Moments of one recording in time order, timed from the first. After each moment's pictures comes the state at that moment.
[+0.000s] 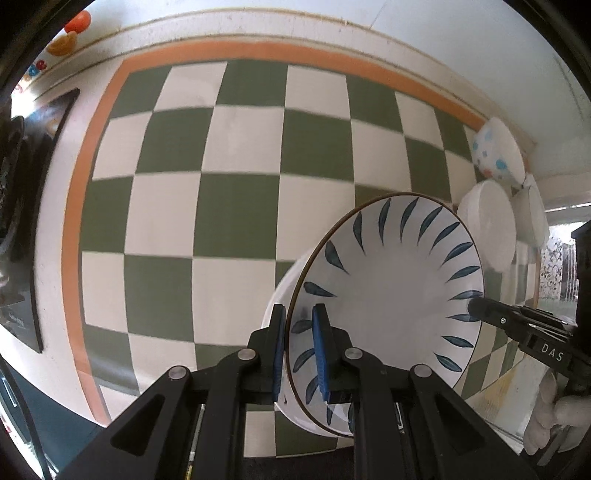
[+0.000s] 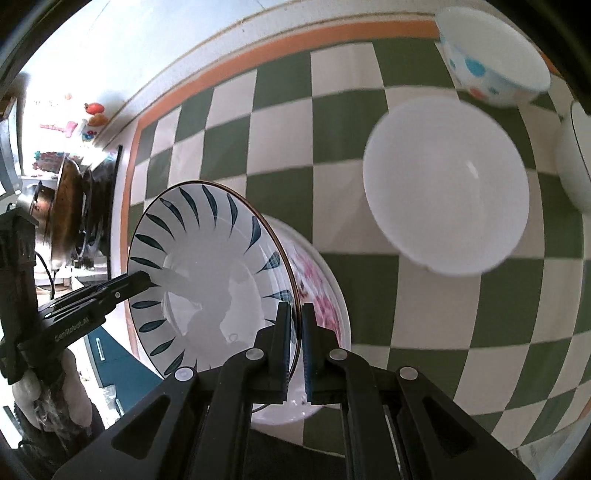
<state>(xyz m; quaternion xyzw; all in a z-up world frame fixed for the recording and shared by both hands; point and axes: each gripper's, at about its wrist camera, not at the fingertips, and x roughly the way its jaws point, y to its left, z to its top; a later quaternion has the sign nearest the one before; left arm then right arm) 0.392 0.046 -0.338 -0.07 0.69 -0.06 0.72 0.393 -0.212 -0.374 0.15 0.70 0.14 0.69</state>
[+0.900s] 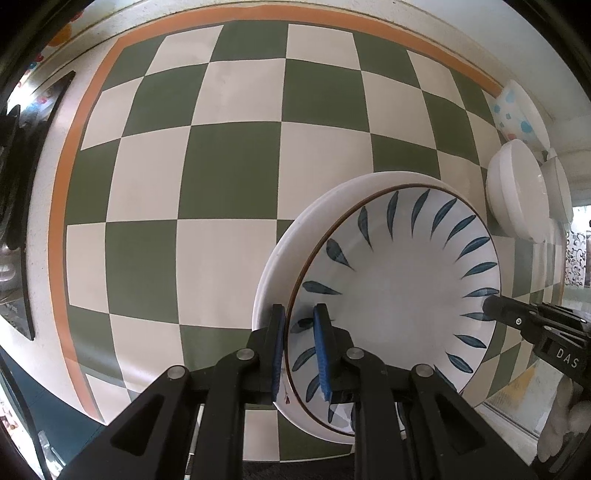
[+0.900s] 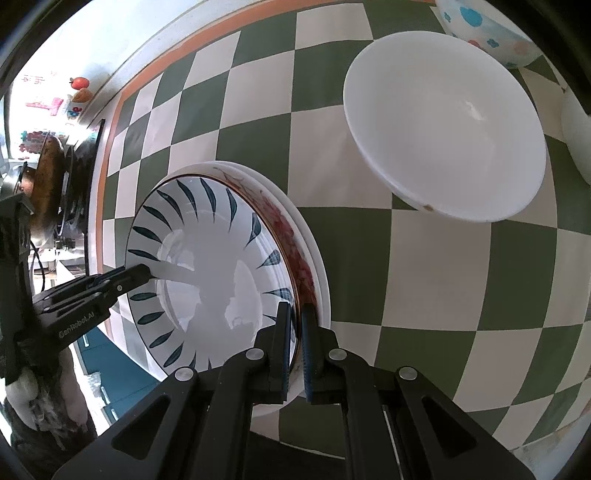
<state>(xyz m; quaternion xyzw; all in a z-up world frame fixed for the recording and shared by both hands) 0.378 0.022 -0.381 -0.04 0.70 -0.04 0.71 0.375 -0.203 -0.408 0.13 0.72 0.13 0.67</state>
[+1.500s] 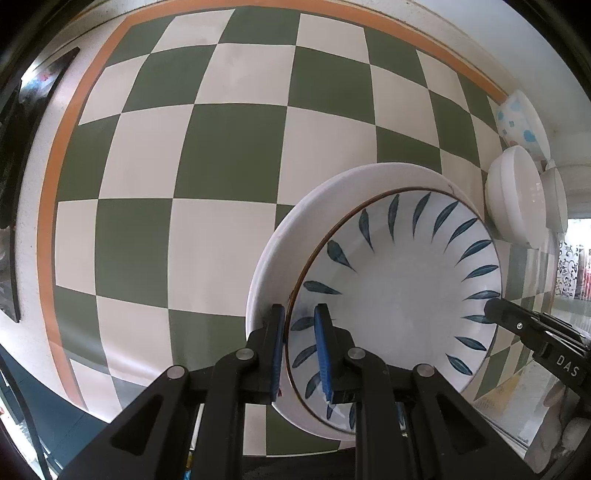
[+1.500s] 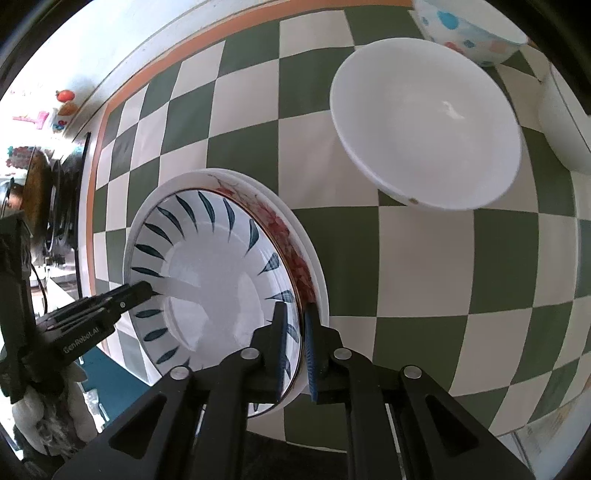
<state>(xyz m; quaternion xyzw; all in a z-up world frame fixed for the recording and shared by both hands) 0.379 0.037 -0.386 -0.08 0.71 -0.04 0.69 0.372 -0.198 -0.399 0.13 0.71 0.08 0.68</state>
